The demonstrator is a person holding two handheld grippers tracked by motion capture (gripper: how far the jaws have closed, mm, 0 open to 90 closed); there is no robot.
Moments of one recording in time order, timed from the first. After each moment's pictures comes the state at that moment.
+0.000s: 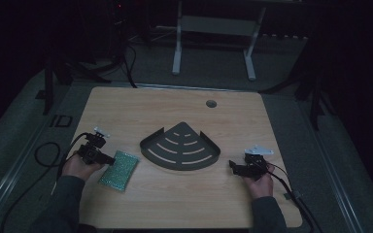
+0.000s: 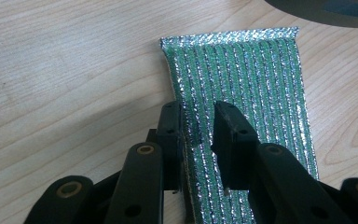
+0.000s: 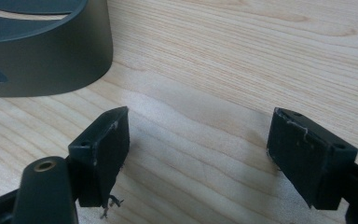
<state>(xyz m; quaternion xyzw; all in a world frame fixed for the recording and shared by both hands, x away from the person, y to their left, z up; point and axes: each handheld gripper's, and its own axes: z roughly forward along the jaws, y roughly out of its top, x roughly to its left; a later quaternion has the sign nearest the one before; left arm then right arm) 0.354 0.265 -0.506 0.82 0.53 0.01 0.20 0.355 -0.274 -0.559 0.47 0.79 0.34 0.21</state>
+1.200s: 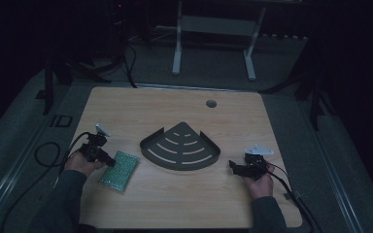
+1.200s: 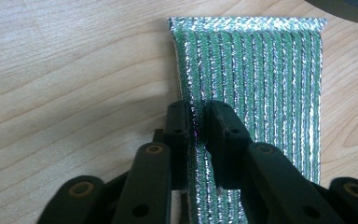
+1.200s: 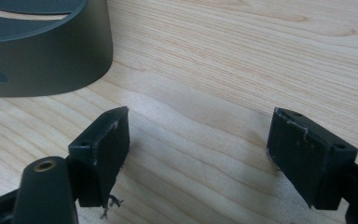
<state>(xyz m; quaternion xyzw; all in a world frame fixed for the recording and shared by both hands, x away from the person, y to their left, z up) 0.369 0.267 -0.518 0.81 0.56 -0.07 0.18 0.355 -0.274 -0.559 0.47 0.79 0.34 0.21</state>
